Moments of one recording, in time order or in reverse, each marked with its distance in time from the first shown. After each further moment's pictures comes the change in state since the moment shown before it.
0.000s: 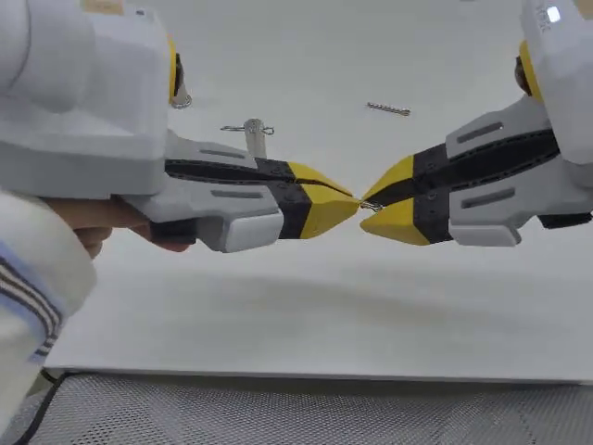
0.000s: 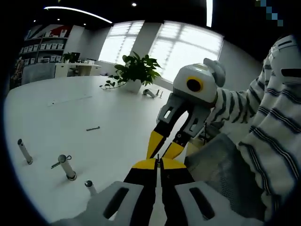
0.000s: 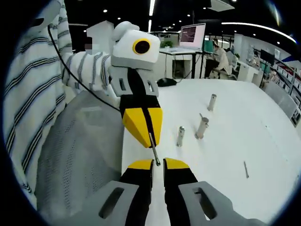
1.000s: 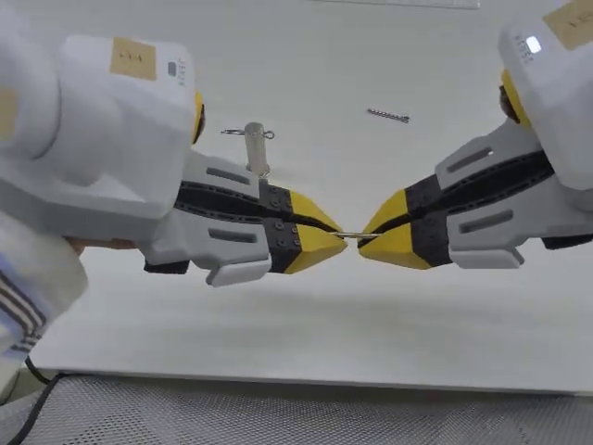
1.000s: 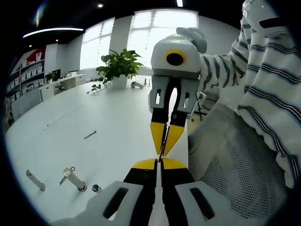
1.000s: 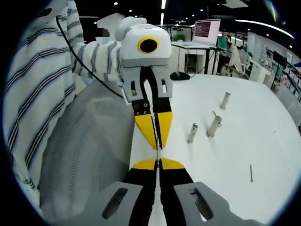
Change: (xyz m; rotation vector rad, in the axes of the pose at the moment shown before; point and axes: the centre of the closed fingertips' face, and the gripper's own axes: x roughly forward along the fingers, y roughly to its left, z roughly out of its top) left arm -0.001 -0.003 -0.025 0.287 0.124 -0.028; right arm 0.002 0.025 -0.002 -0.071 0.081 0.090
